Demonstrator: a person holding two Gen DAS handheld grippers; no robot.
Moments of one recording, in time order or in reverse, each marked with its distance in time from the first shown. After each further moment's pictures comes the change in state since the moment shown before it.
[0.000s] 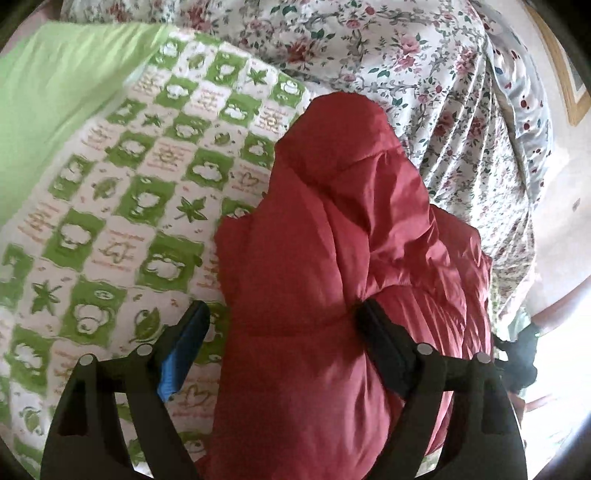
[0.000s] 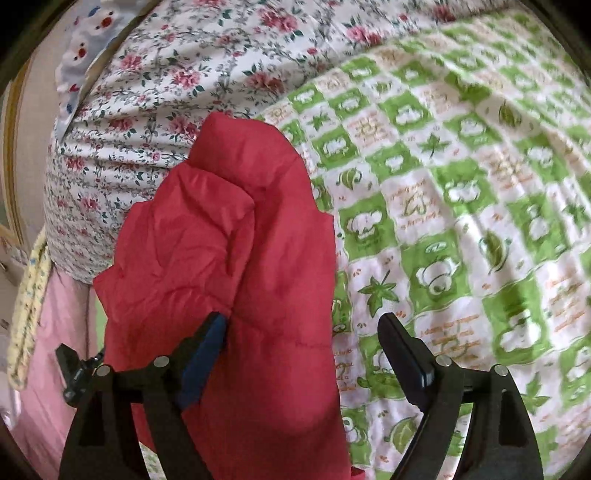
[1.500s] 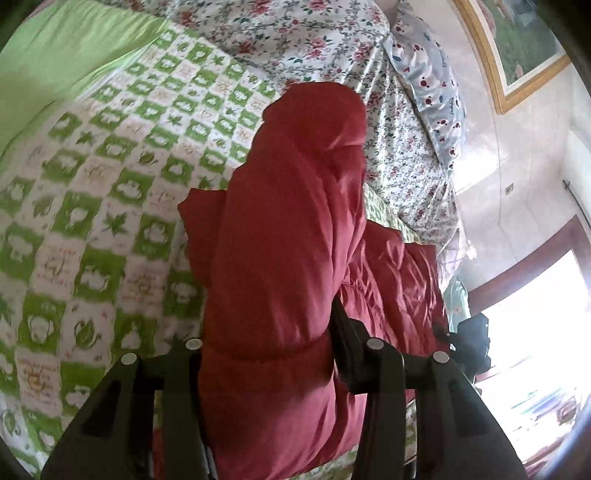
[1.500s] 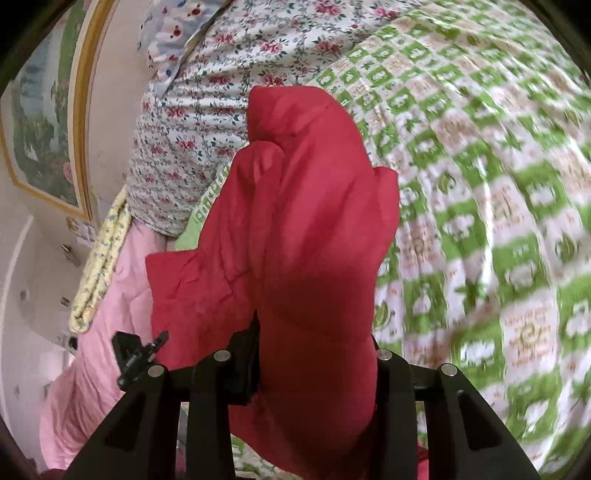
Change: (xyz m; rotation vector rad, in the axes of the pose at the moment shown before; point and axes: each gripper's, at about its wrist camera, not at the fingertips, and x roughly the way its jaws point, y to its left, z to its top) left arm -0.123 -0.010 -0.136 0.003 0.014 -0.240; right arm -0.105 0.018 -0.149 0.014 0.064 0.275
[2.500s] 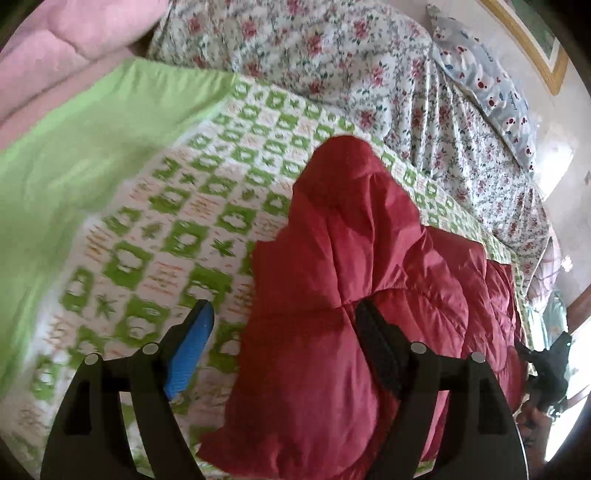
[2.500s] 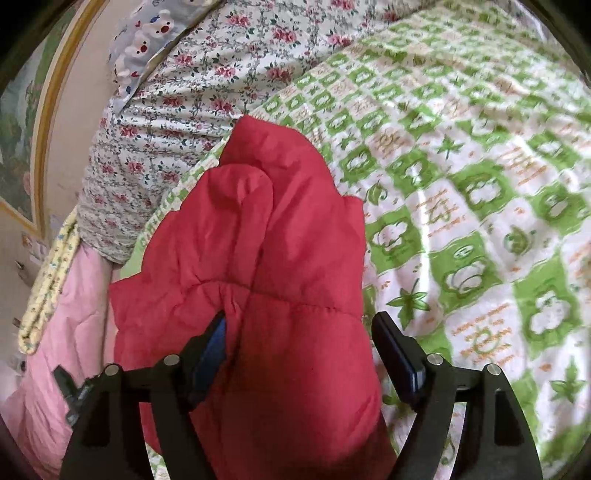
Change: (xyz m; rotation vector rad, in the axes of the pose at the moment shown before) left arm -0.016 -0.010 -0.026 0.076 -0.204 0.445; right arm 0.001 -0.017 -0.016 -0.017 -0.159 -0.259
